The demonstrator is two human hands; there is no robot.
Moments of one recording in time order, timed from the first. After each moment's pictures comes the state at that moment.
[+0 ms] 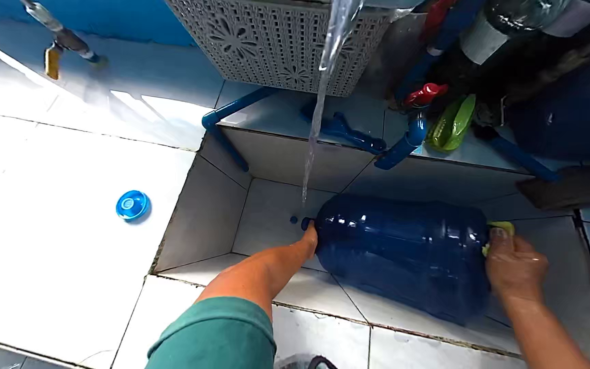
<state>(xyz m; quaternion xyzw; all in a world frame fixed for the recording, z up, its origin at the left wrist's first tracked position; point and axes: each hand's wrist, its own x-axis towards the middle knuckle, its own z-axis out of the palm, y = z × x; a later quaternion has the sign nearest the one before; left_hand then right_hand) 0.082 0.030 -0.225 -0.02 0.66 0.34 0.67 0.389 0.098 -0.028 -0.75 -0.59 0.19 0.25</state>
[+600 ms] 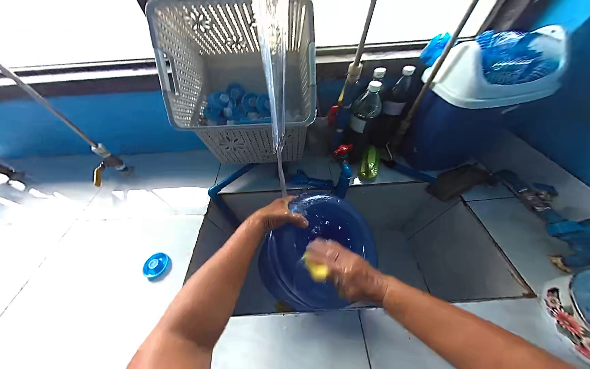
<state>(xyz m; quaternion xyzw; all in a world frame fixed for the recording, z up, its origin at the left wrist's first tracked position) -0.001 0.069 0.076 0.59 0.59 0.21 0.51 0.246 0.012 0.000 -0.20 -0.91 0.18 0.32</state>
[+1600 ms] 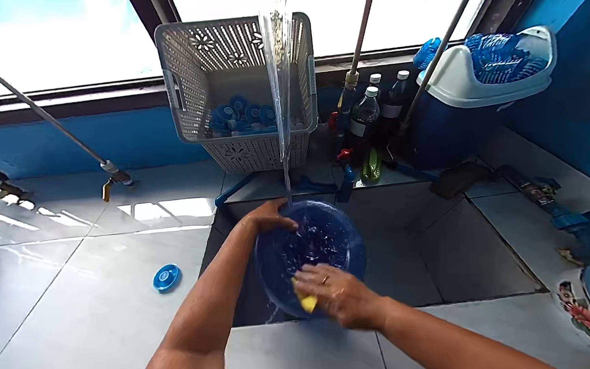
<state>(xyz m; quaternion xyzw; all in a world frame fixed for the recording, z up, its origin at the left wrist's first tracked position) -0.042 0.068 0.086 0.60 0.62 0.20 0.46 0.204 -0.032 0.020 -0.21 -0.91 0.22 0.29</state>
